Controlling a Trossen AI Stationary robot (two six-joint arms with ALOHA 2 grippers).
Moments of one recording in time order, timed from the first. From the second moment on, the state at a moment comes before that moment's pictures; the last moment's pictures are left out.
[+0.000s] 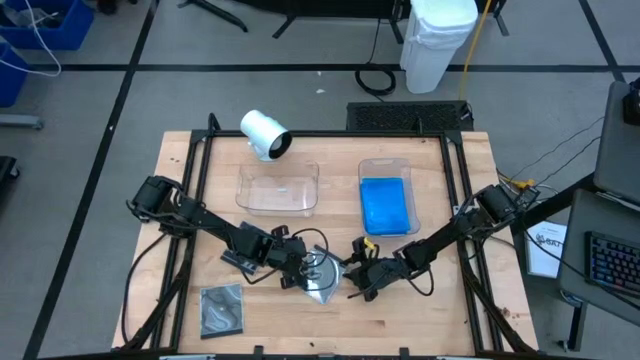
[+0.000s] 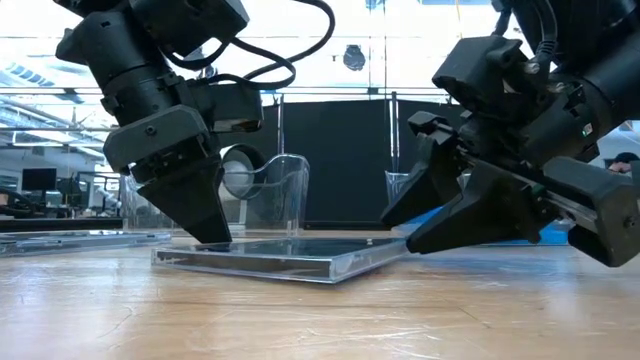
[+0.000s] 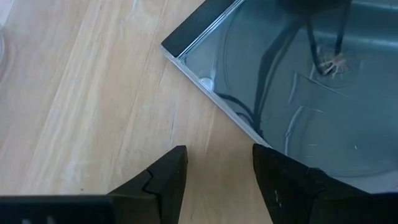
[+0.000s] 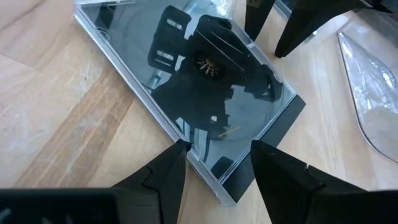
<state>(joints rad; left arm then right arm) -0.35 1.84 0.91 -0.18 -0.24 -0.53 0.45 1.86 0.70 0.52 0.49 -0.22</state>
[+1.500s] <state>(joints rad) -0.35 1.84 0.91 -0.17 -0.24 -0.53 0.39 1.86 0.75 0.90 0.51 -0.39</state>
